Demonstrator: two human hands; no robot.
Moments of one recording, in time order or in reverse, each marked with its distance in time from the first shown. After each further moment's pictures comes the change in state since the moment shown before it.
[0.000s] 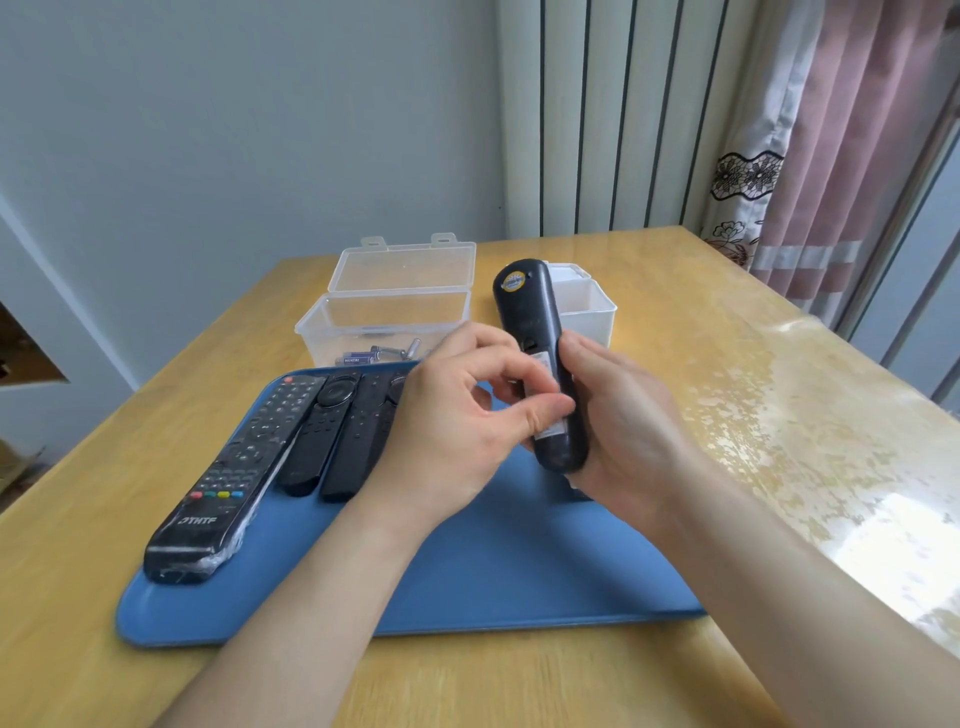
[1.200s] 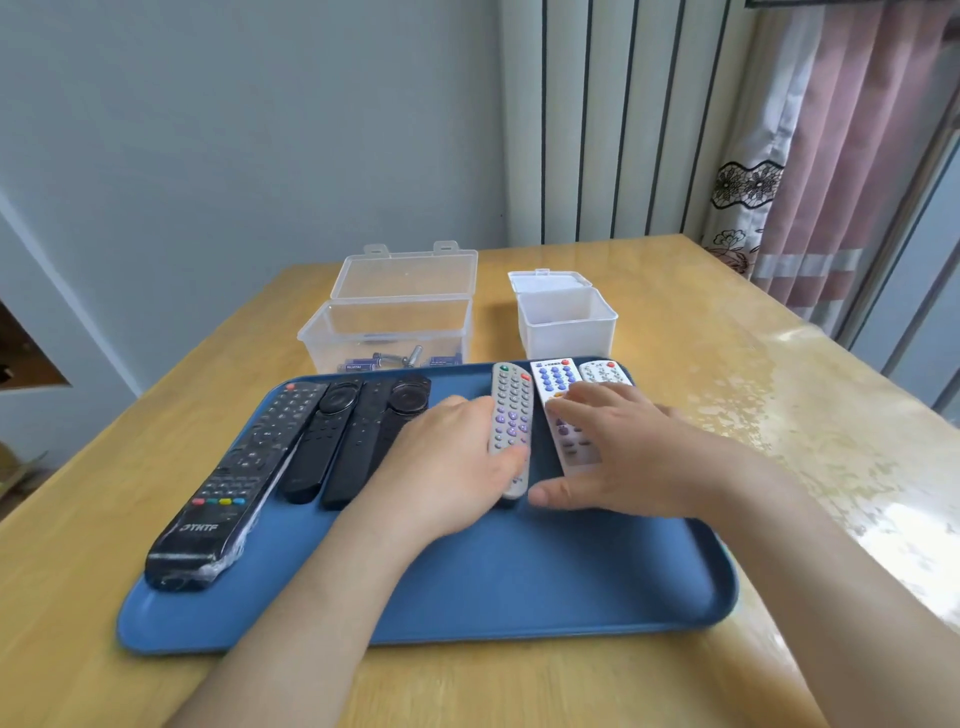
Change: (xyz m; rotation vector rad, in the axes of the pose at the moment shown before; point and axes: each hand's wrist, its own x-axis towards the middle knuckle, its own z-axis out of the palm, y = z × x) left_hand -0.001 -0.008 -0.007 0.807 -0.376 -0.347; right_hand 0.003 -0.016 -0.034 -1.967 -0.173 0.041
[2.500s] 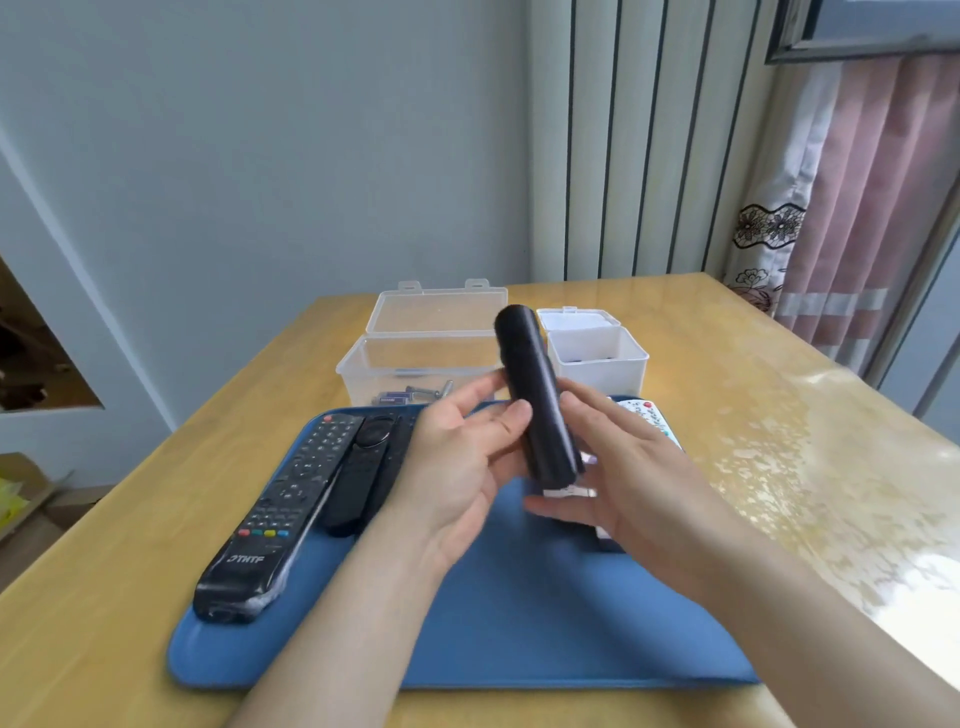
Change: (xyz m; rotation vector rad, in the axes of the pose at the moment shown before) left_hand 0.001 -0.006 -0.014 -1.655 0.064 -0.045; right_hand -0.002 -0.048 0.006 1.582 0.162 -0.034
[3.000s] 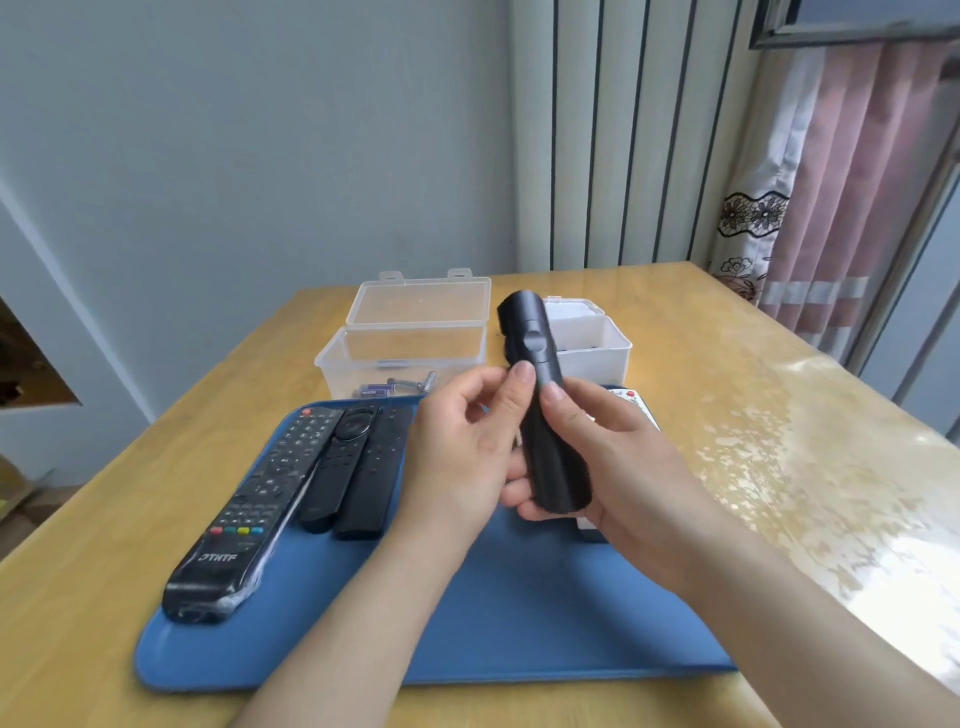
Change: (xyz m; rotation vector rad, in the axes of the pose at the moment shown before) left_hand -0.005 -0.009 0.020 0.608 0.173 0.325; right_hand 0.000 0.000 -0.007 0.023 -0.059 -0.050
